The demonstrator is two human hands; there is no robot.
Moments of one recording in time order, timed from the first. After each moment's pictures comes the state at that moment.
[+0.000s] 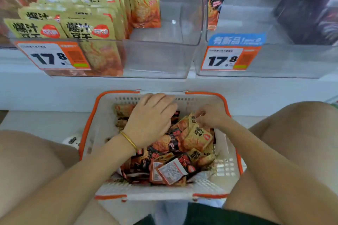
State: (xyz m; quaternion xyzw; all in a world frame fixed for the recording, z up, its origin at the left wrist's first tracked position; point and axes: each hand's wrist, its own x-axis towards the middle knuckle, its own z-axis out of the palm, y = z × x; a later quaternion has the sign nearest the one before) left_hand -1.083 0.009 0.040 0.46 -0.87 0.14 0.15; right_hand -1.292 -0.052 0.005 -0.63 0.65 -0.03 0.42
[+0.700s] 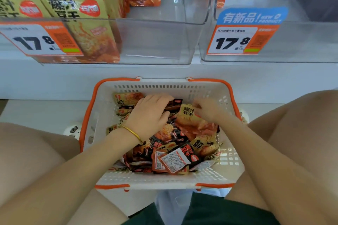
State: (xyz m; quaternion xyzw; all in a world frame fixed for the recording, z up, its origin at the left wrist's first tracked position) left_hand -1.078 0.009 0.003 0.56 -0.81 -0.16 0.11; right_hand -1.284 -0.052 -0.030 -0.74 0.59 0.06 0.31
